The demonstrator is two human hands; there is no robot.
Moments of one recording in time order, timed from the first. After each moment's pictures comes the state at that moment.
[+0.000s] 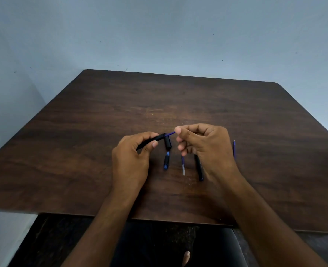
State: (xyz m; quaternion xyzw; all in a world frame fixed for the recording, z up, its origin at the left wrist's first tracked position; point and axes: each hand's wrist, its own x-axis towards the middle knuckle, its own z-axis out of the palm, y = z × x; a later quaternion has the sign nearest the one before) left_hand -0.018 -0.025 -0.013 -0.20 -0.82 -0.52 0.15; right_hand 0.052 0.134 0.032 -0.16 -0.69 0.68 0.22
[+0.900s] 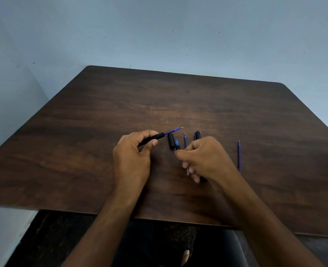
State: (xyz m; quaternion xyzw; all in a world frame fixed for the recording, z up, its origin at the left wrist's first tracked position) left_hand -0.020 -0.028 -0.013 -0.18 -0.82 -0.52 0.15; right_hand 0.052 0.122 0.033 -0.28 -0.82 0.50 0.01
